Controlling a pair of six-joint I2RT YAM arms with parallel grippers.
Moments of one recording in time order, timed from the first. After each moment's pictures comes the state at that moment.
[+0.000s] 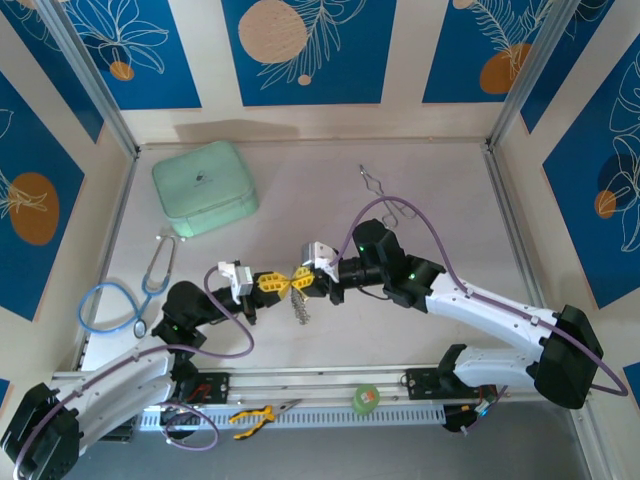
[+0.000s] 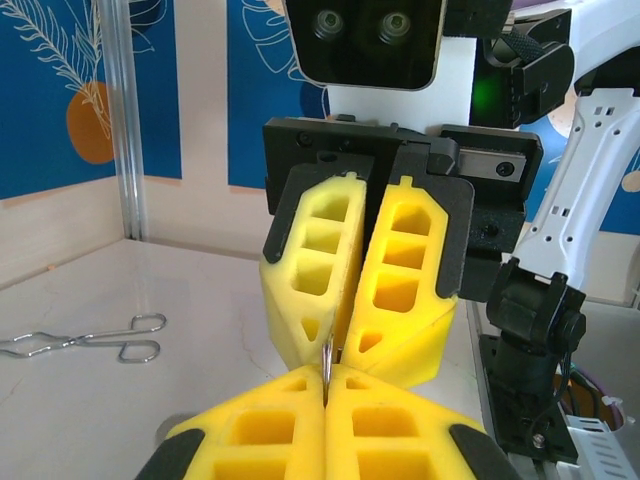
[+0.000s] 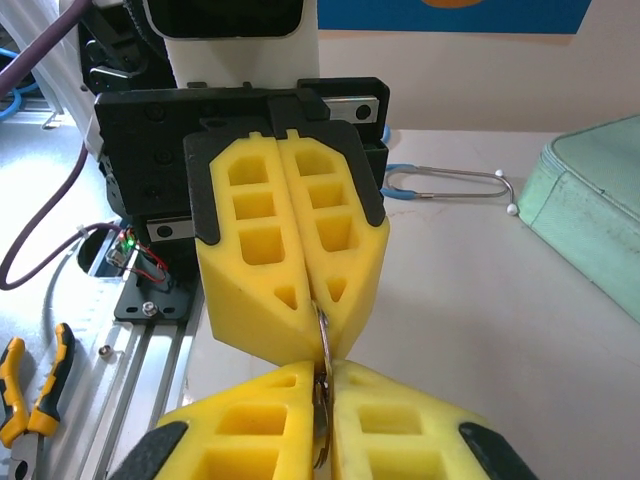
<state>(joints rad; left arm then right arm) -0.67 0.72 0.18 0.73 0.63 -0.16 0.90 1.17 0.83 -0.07 -0.61 -0.29</state>
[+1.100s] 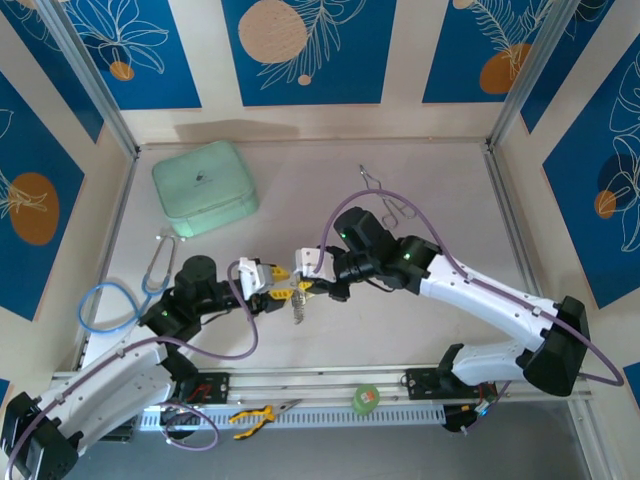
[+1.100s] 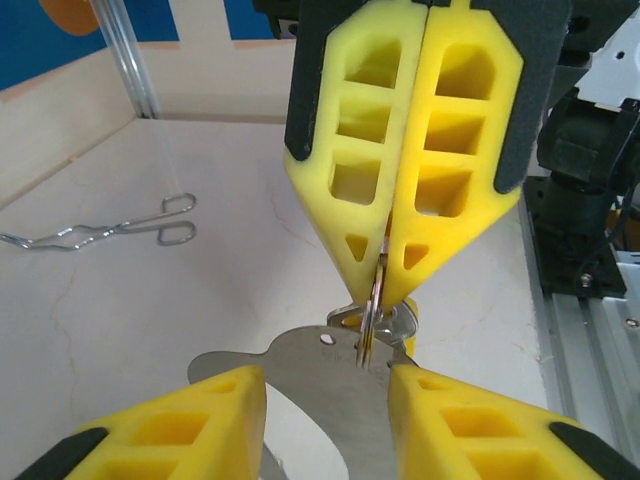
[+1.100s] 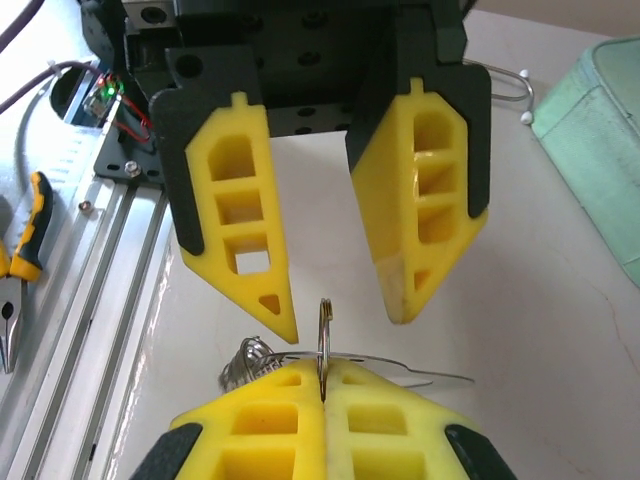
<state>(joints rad) -0.67 0.72 0.44 0.01 0.59 0.24 0.93 1.27 1.13 -0.61 -0.46 -0.61</state>
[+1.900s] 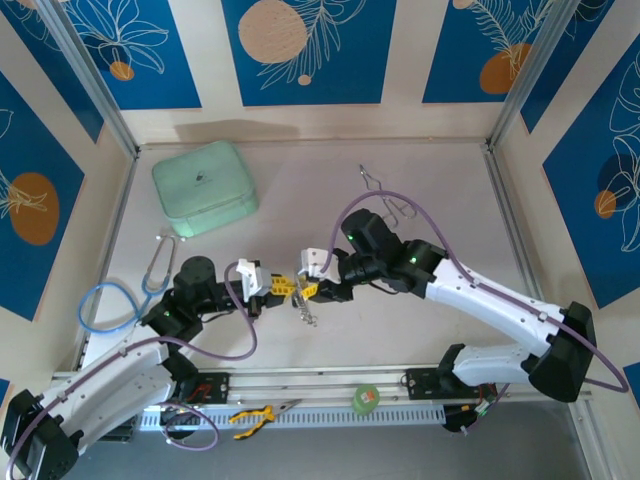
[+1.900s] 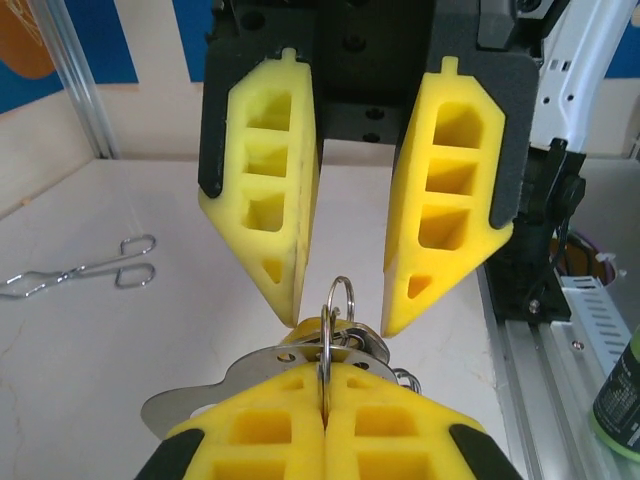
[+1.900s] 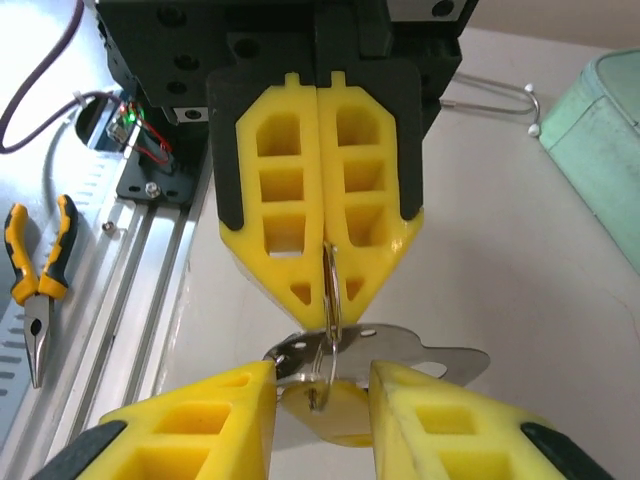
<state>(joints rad) -0.67 0.72 0.41 0.14 0.69 0.18 0.91 1.20 1.05 -0.53 -0.54 -0.54</state>
